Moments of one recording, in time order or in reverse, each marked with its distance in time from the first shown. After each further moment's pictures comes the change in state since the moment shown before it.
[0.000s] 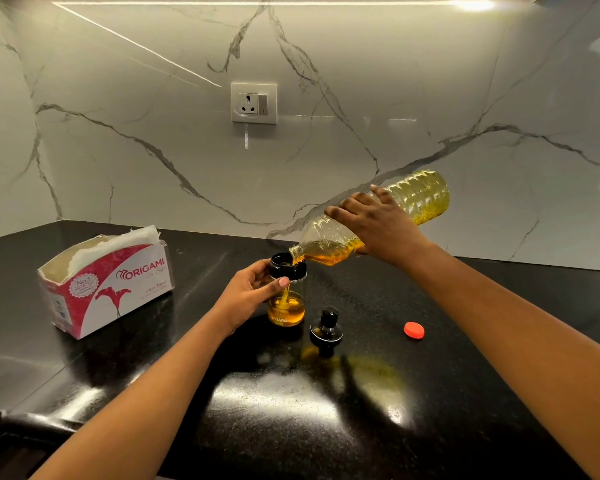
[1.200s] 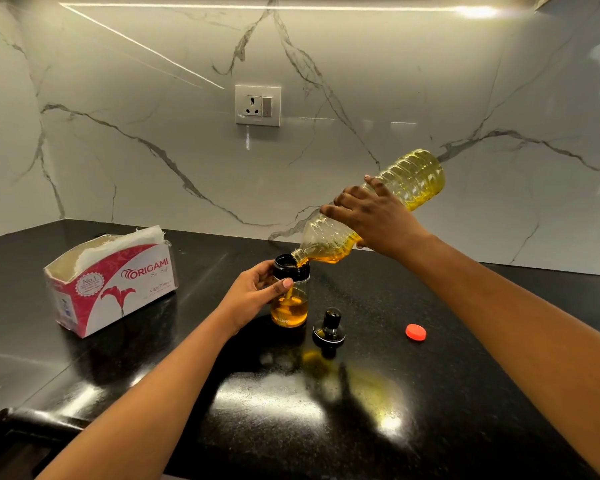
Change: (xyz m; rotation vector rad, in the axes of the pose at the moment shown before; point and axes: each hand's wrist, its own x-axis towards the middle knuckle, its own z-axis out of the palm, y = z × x) left_hand 0.001 -0.002 -0.001 0.003 -0.012 -0.015; right_hand 0.012 0.002 -0.016 -0.119 0.027 -0.062
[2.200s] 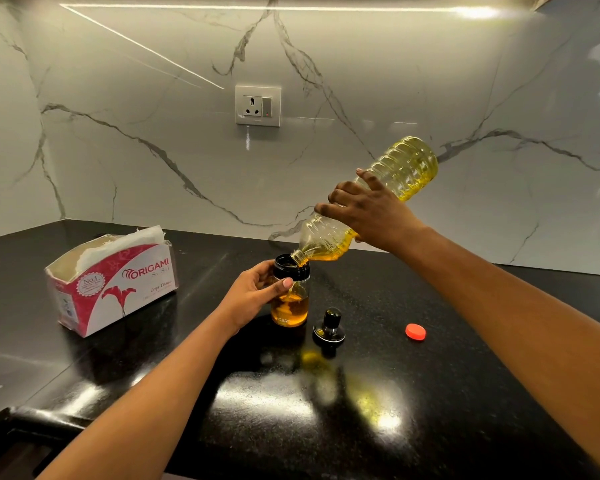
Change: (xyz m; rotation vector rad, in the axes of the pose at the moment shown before) left_hand -0.002 0.005 0.001 -0.024 -0.008 -0.001; right_hand 0.008 0.001 -0.010 -0.041 -0.033 -0.058
